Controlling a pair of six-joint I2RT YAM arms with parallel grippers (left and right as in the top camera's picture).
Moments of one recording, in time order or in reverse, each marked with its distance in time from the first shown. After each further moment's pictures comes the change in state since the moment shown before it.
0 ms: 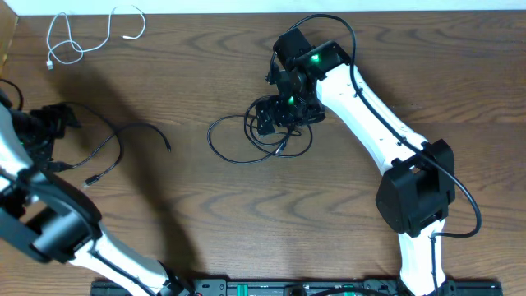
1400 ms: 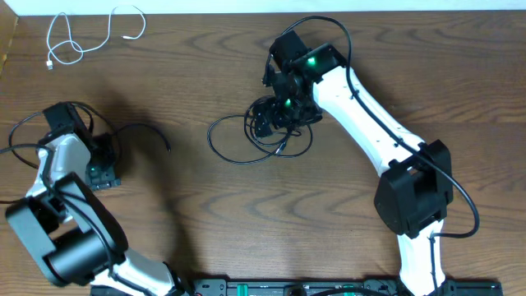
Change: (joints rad) left arm -0.176 -0.191 -0.767 0.747 -0.249 -0.504; right arm 0.027 0.000 -0.011 0.023 0.002 -0.021
